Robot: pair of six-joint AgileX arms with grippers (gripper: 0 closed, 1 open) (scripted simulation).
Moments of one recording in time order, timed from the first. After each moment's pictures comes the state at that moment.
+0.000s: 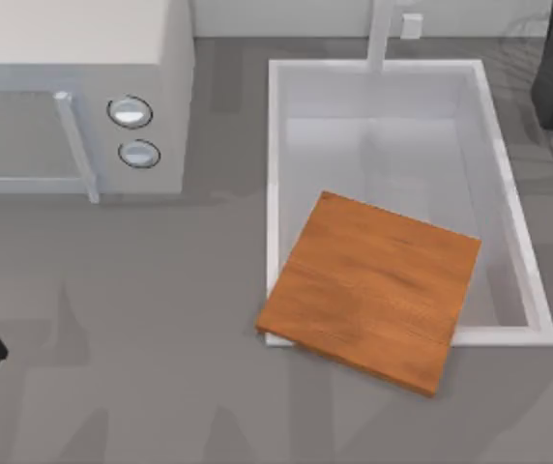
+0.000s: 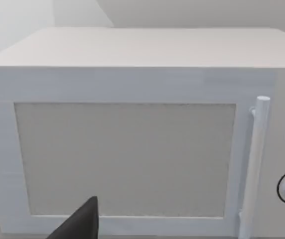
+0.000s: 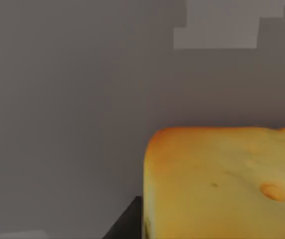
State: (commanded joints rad) left arm 0.00 0.00 0.00 0.00 0.00 0.00; right arm -0.28 1.93 1.14 -0.78 0.00 -0.94
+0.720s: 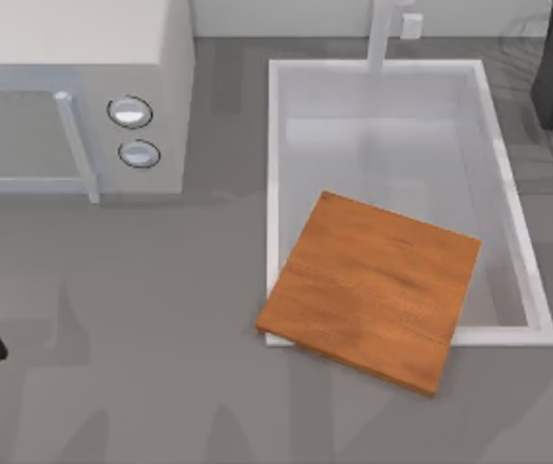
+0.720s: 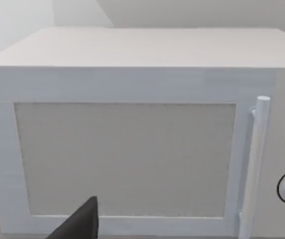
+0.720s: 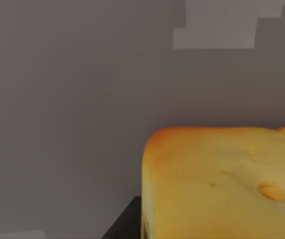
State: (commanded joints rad) left arm 0.00 0.00 0.00 0.00 0.00 0.00; right arm -0.28 1.93 1.14 -0.78 0.00 -0.94
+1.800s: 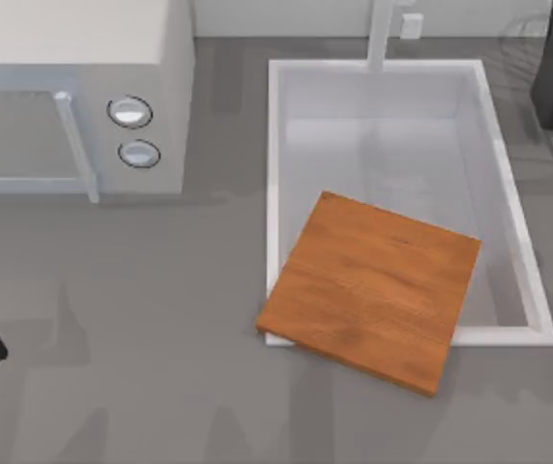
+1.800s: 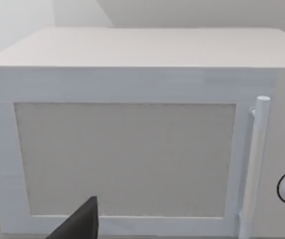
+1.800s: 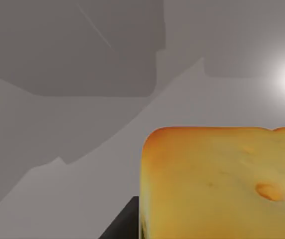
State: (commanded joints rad) left arm 0.00 0.00 0.00 0.00 0.00 0.00; right arm -0.28 1.80 1.39 -1.16 0.00 -0.94
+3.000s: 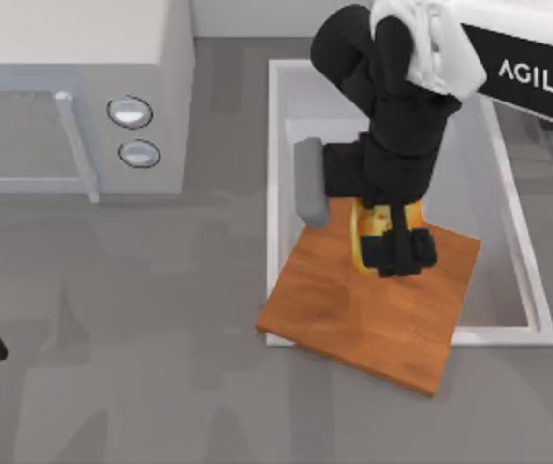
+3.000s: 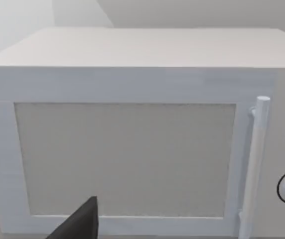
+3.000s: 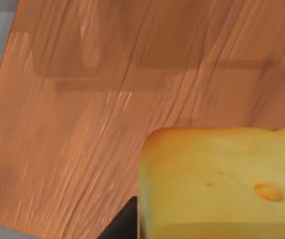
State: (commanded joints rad) left arm 0.00 0.00 0.00 0.00 0.00 0.00; right arm 0.58 2.17 1.81 -1.20 0.01 -0.98
